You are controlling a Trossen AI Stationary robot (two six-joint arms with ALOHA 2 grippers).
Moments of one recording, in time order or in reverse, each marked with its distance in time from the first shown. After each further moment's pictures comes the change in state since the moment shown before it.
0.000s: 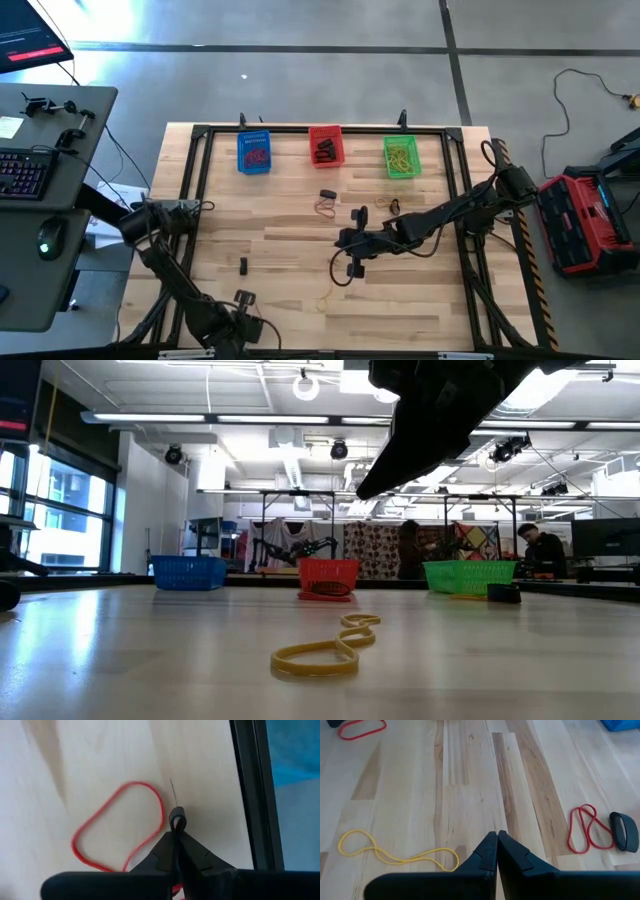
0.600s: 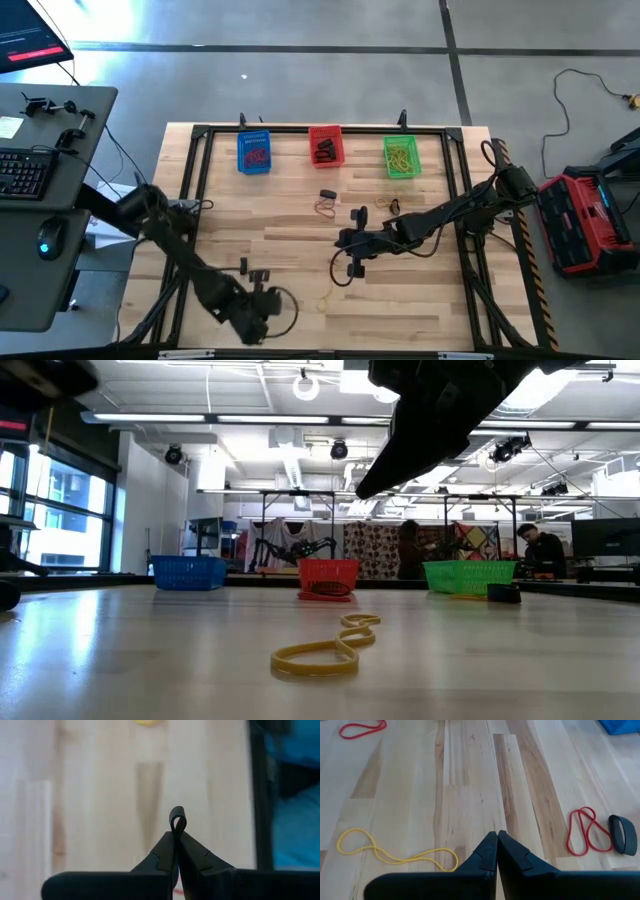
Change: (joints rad) left arm 0.164 -0.152 0.002 0.031 -0.144 -0.029; right arm 0.000 0.000 0.000 0.004 0.000 -0.019
